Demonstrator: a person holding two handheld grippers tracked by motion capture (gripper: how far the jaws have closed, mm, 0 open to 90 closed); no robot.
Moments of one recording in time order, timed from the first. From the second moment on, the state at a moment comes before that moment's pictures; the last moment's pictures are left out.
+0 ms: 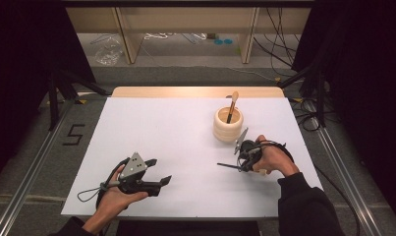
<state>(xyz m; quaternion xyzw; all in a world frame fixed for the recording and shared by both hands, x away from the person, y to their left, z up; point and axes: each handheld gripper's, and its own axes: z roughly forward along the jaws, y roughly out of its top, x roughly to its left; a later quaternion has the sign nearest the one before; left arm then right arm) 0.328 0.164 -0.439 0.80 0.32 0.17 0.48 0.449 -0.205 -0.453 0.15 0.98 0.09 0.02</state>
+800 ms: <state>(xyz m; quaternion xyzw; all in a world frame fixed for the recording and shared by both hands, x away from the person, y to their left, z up) 0.328 0.165 -0.439 0.80 0.32 0.17 0.48 0.445 -0.198 -0.450 0.13 0.99 0.06 0.04</state>
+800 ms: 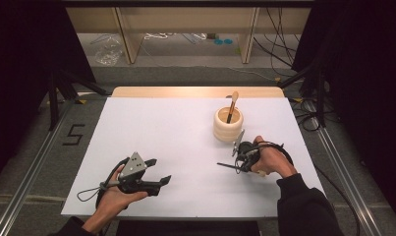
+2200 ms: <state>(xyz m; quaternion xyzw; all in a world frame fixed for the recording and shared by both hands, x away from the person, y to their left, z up) 0.343 0.154 -0.458 0.85 0.28 0.13 0.42 0.409 -0.135 -0.404 0.03 0.98 0.15 0.09</state>
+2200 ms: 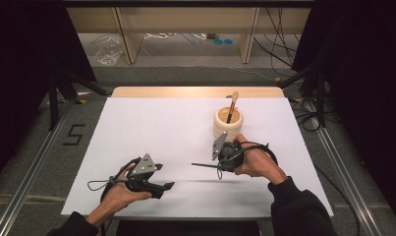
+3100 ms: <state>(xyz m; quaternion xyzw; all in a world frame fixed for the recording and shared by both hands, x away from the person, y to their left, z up) 0.339 0.125 -0.455 0.90 0.18 0.14 0.37 0.390 -0.085 -0.413 -0.05 0.99 0.14 0.07</state>
